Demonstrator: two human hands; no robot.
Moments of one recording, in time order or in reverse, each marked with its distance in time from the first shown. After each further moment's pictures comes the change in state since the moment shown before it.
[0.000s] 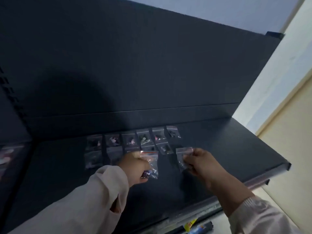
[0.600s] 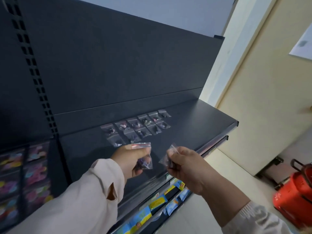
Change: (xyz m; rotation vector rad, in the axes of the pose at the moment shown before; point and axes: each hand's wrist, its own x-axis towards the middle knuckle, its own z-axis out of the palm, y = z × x) left_hand -0.095 -0.038 -0.119 -0.078 -0.282 0.050; right_hand -0.204 -0.010 0.147 0.329 0.050 -0.004
